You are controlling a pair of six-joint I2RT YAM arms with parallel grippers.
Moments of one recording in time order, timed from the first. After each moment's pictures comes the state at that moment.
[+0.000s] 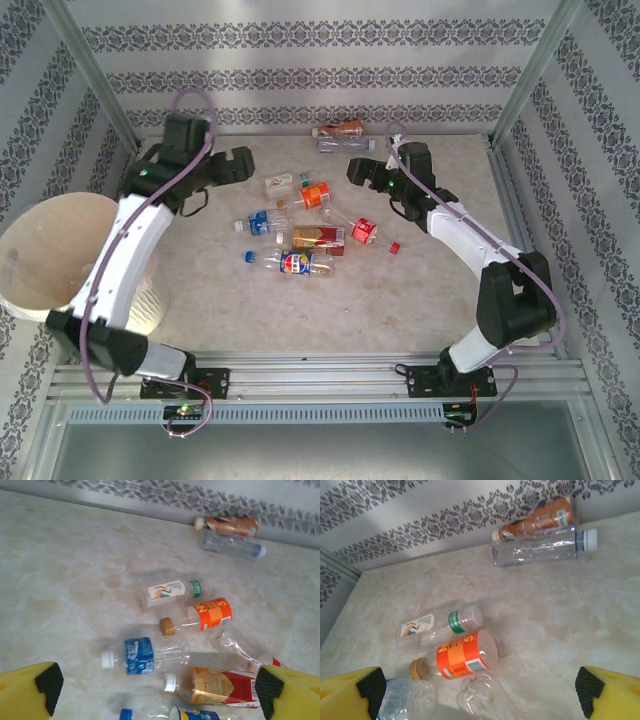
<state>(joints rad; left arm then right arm) -0.26 1.47 1.67 -0.92 -0.04 -0.37 0.29 1.58 1.15 -0.05 -0.19 0.47</state>
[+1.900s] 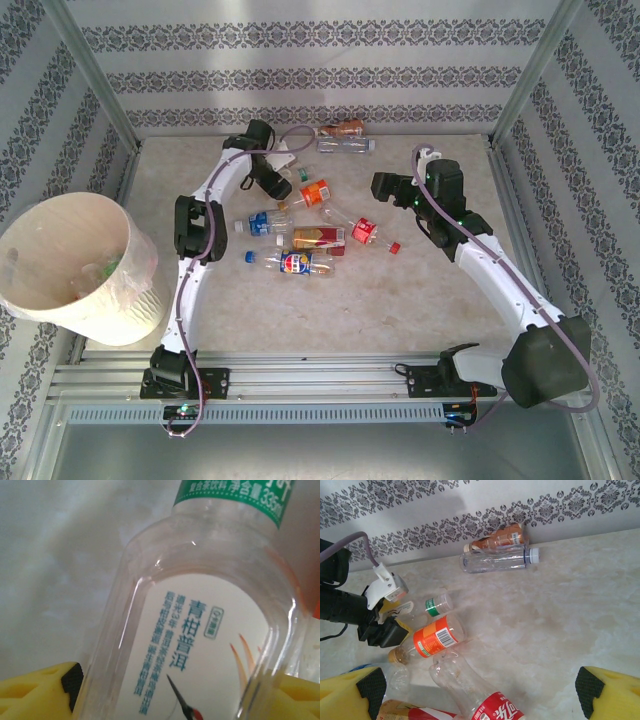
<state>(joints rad) -0.19 2.60 2.43 -1.01 0.21 0.56 0.26 1.25 1.00 -0.19 -0.08 0.36</state>
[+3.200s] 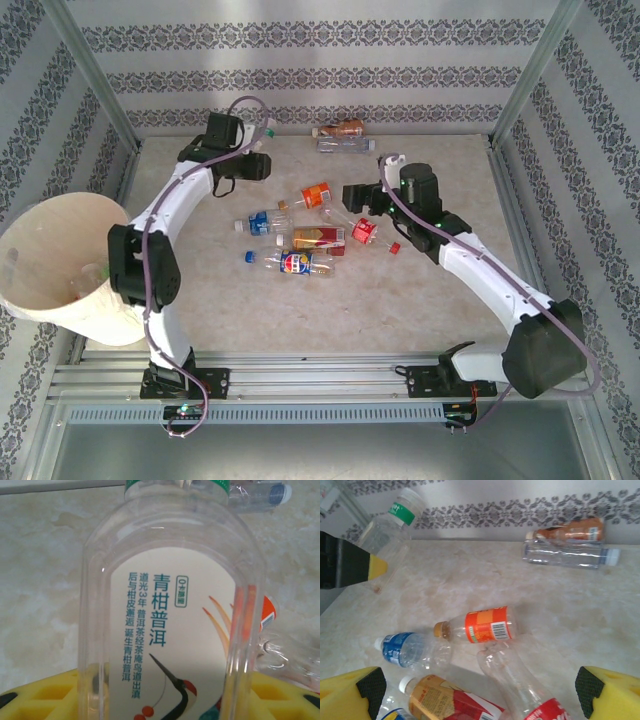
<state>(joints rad) -0.18 1.84 1.66 -0.63 0.16 -0.12 0.41 1.31 1.00 -0.10 -0.17 0.28</state>
